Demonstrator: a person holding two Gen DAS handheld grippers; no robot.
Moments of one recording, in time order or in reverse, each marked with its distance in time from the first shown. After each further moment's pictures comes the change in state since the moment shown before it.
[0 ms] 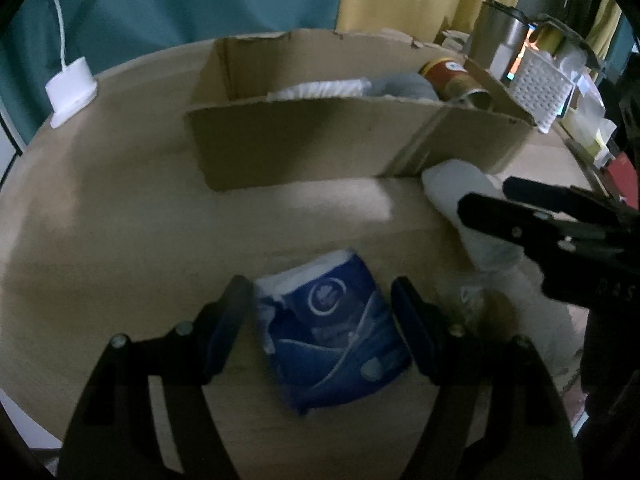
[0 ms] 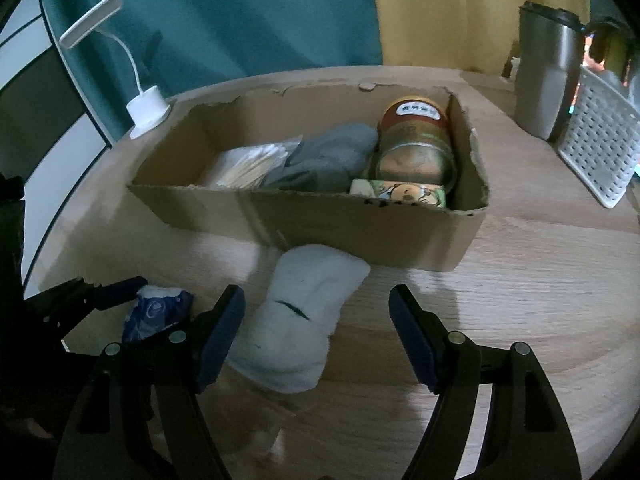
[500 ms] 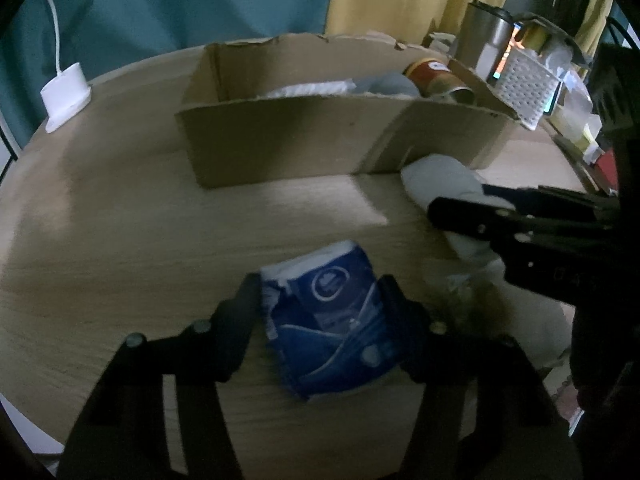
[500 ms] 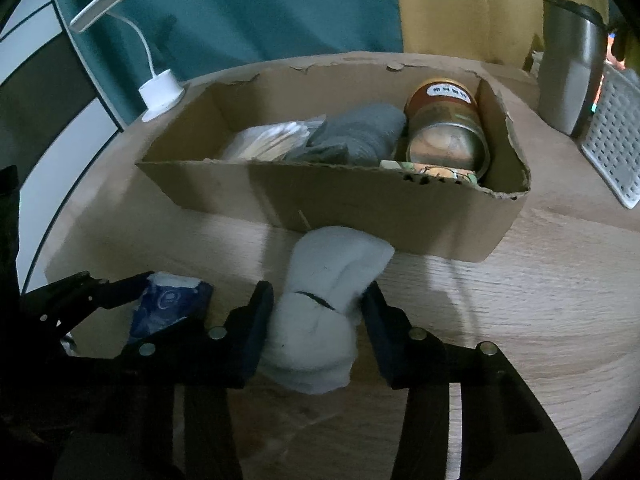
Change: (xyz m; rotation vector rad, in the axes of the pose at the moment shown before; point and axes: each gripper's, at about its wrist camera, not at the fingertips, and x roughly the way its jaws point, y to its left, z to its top) left arm -0.006 -0.005 -0.006 0.020 -0.023 -0.039; right arm 0.010 0.007 -0.002 -0.034 0.030 0.042
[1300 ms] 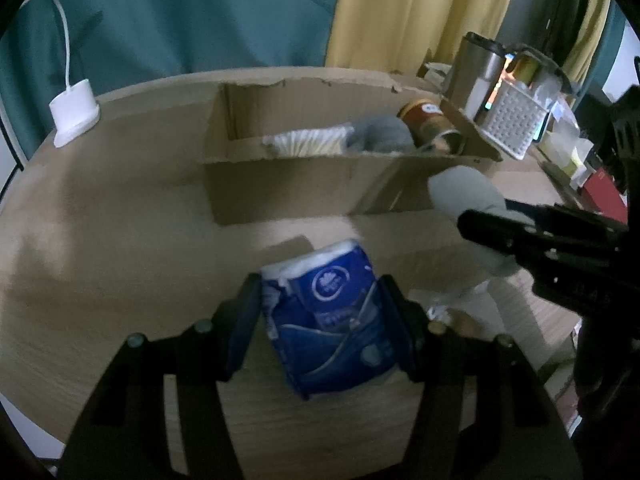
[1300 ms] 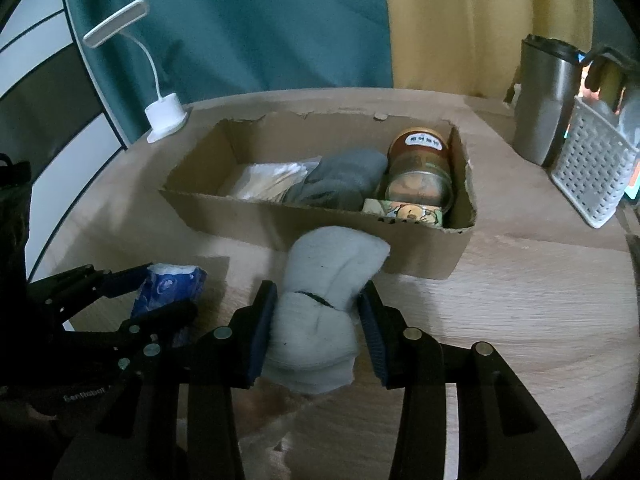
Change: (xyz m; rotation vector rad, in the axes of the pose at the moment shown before) left arm -0.026 0.007 0.016 -0.015 -0.085 -0.025; right arm -0.038 0.007 0.004 -0.013 -0.089 -0.045
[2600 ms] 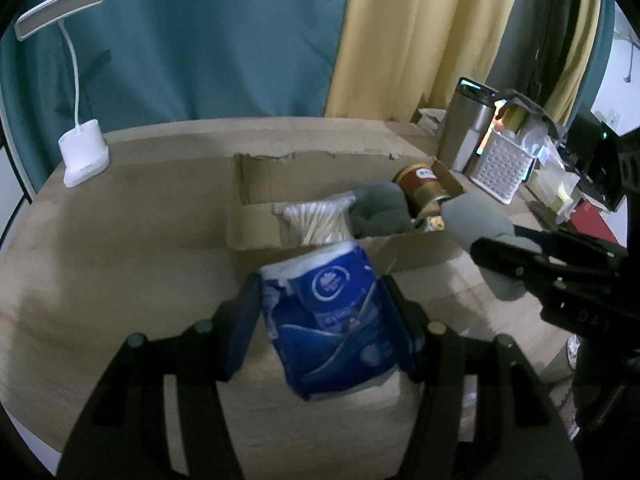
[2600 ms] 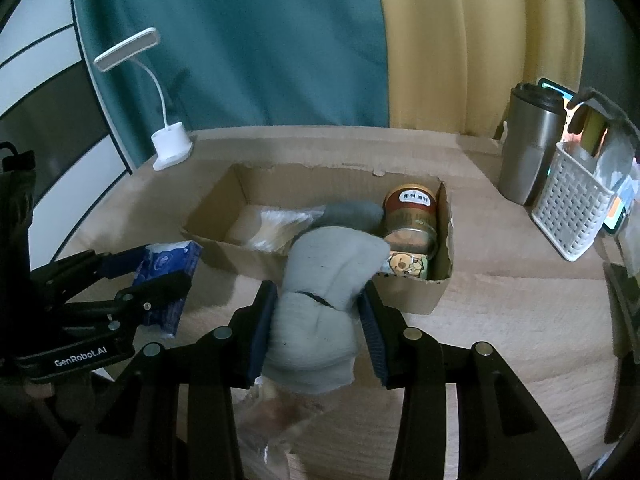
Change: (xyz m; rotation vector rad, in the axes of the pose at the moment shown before) left arm -0.034 0.013 0.033 0.001 -0.123 -0.022; right arm -0.036 0.013 0.023 -0.013 -0.085 -0.028
